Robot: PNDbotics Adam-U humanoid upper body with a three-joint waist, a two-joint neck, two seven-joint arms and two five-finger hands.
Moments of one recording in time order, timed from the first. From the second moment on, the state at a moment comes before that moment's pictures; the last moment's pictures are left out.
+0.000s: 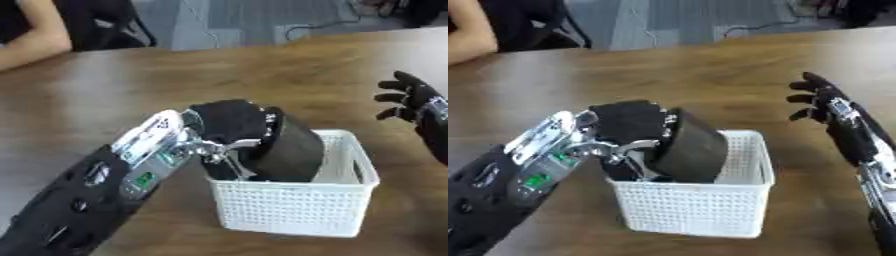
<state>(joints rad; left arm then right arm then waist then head) -0.85 0.35 -0.62 -1.55 -0.77 -0.35 -0.42 -0.35 -0.47 -0.09 -1.56 -0.17 -0.22 0.45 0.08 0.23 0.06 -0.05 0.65</state>
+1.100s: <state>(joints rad) -0.91 0.39 -0.61 -1.67 -0.74 -0.36 -0.58 -0.35 -0.47 -0.09 -1.56 -0.17 -0.22 0.45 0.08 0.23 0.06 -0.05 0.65</state>
